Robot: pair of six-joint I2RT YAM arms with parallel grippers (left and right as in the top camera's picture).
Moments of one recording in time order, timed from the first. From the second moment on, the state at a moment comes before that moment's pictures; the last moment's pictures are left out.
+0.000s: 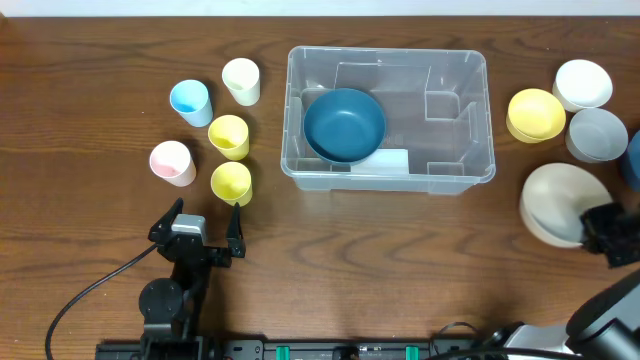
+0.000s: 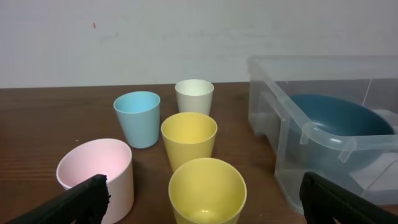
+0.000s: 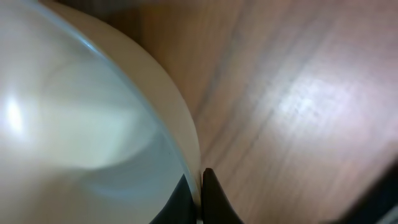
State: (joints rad) left arm -0.02 0.01 0.02 -0.10 0.12 -0.03; right arm -0.80 1.60 1.12 -1.05 -0.07 0.57
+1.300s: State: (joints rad) left arm -0.02 0.01 0.02 -0.10 0.12 -0.03; right arm 0.30 1.83 1.63 -0.89 -0.19 0.69
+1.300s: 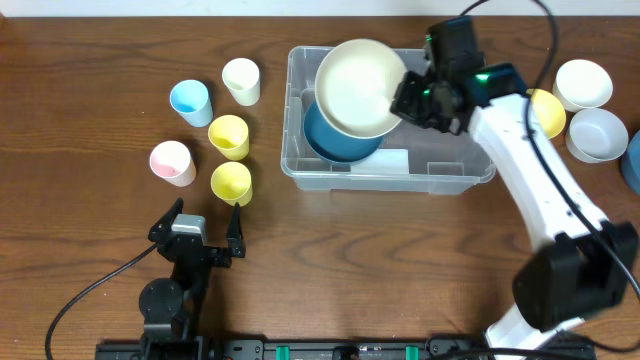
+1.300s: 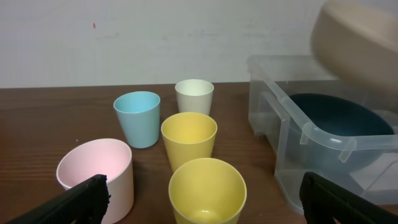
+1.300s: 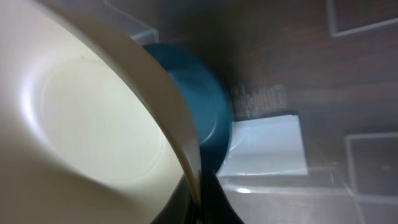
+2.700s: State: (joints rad) left arm -0.02 0.01 0.02 -0.10 0.12 -0.03; right arm 0.24 1.94 1.97 -1.19 -0.21 0.62
